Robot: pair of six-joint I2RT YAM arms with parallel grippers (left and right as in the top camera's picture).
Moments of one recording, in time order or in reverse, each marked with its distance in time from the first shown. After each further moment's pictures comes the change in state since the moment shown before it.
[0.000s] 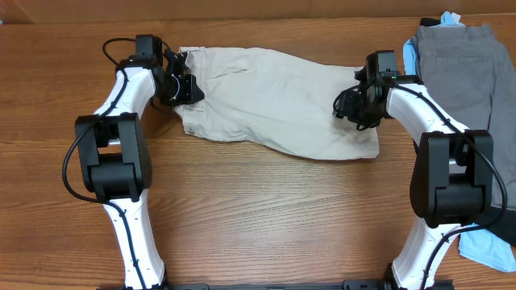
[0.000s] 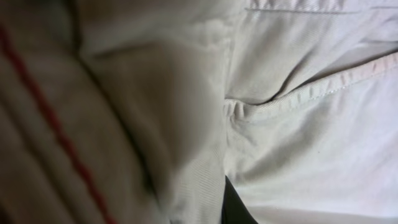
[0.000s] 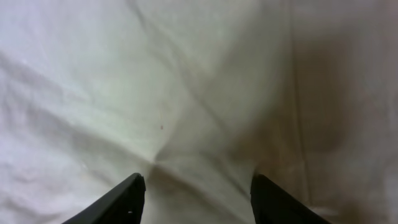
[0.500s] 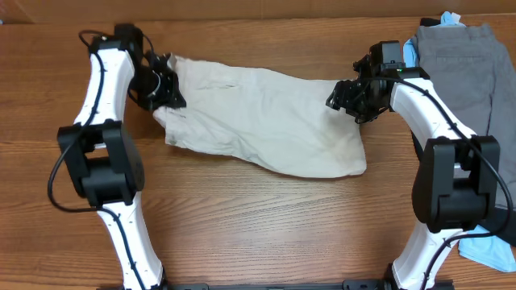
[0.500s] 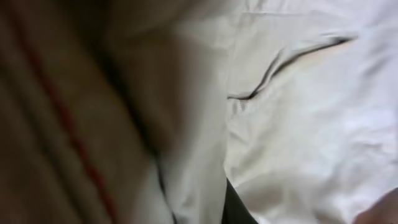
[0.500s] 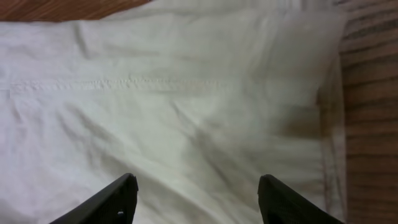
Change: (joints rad) left arm 0.053 -0.062 0.253 -0.542 -0.075 0.039; right arm 0.000 -0.036 0.060 -0.058 -0.135 0.003
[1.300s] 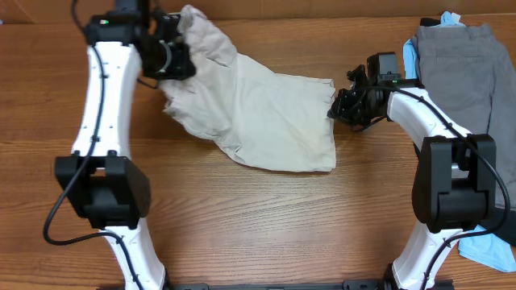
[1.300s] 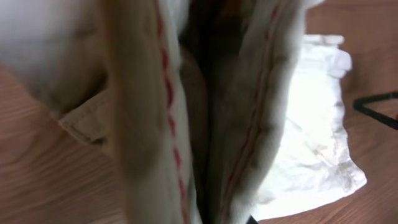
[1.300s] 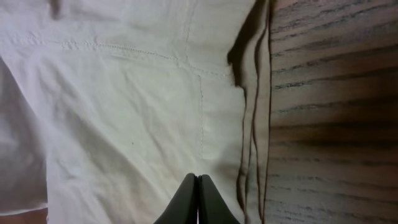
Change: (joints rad) left arm -0.139 -0.192 0.057 0.071 -0.039 0.000; right arm 0.002 0.000 -0.119 0.133 -0.113 0.000
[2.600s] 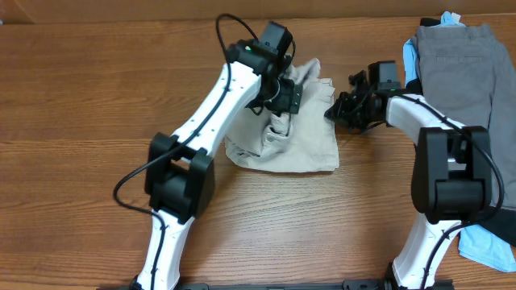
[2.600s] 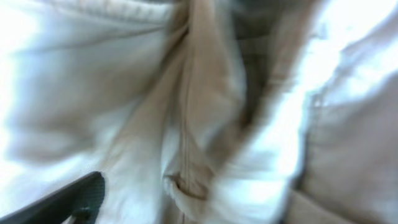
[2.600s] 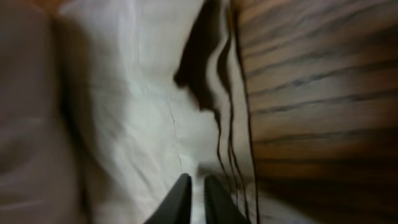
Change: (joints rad) left arm -0.454 0.209 0.008 0.096 -0.194 -0.359; right arm -0.041 0.064 -0.036 0.142 -0.086 0.080
